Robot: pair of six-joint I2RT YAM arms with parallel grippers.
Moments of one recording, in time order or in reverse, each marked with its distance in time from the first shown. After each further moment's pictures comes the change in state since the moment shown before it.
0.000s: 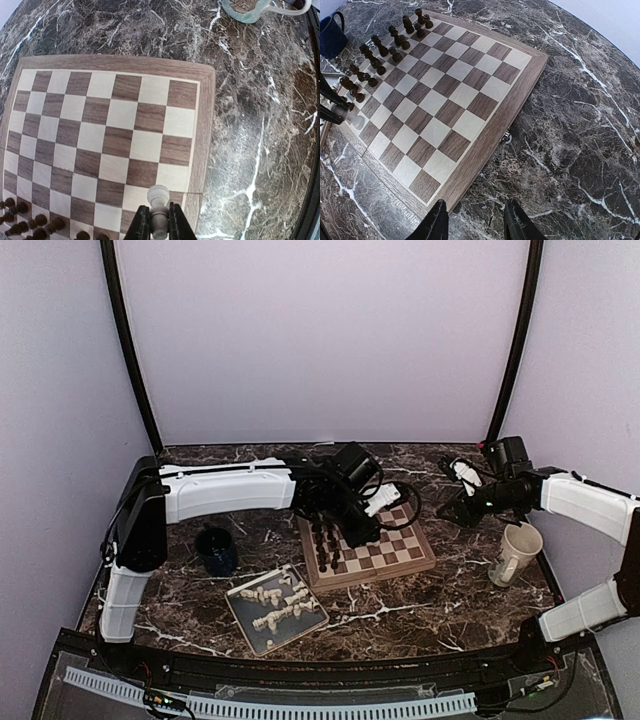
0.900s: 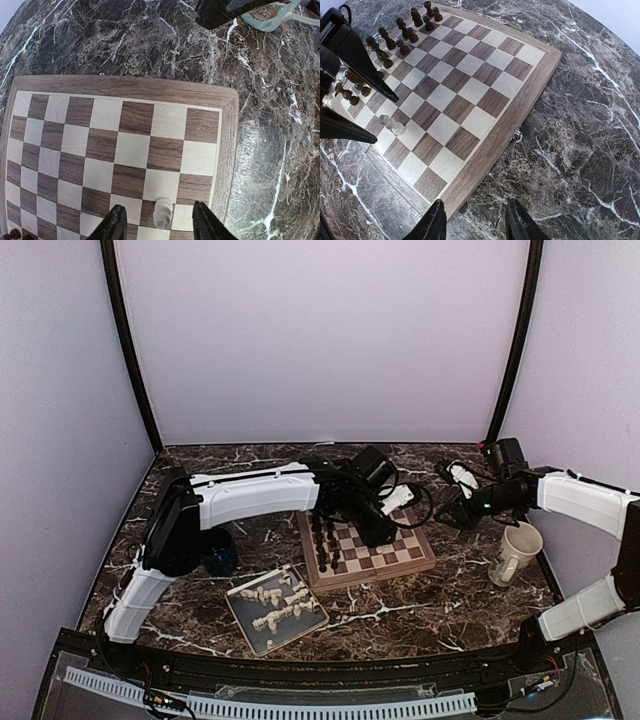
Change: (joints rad) left arm 0.002 0.212 0.267 -0.045 -0.029 0.039; right arm -0.002 0.034 0.003 -0.009 -0.032 -0.018
